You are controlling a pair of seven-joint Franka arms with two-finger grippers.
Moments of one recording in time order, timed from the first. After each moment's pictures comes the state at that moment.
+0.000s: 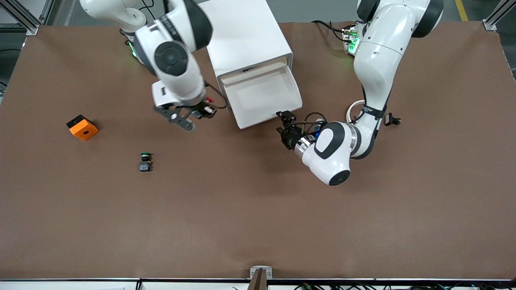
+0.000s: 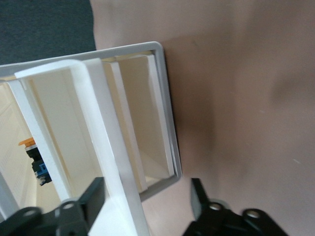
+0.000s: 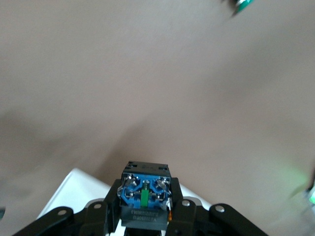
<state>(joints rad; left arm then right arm) -0.47 0.84 0.03 -1.32 -0.84 1.47 -2.06 0.72 0.22 -0.07 -1.72 0.09 1.79 1.24</state>
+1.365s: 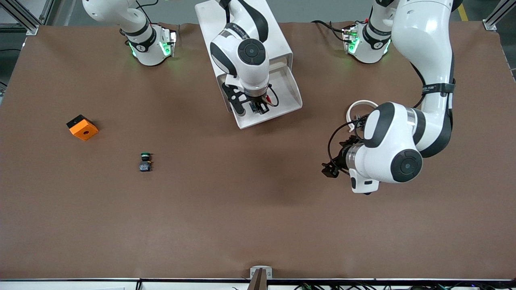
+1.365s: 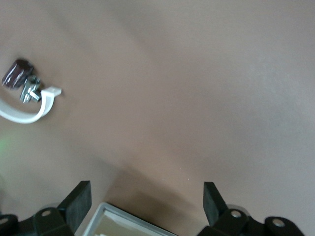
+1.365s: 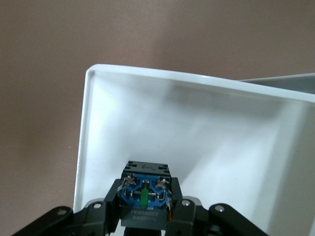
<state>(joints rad) -0.44 0.66 0.15 -1.23 -0.35 1.59 -1.06 0.95 0.44 -0.07 -1.68 0.14 2.06 1.87</state>
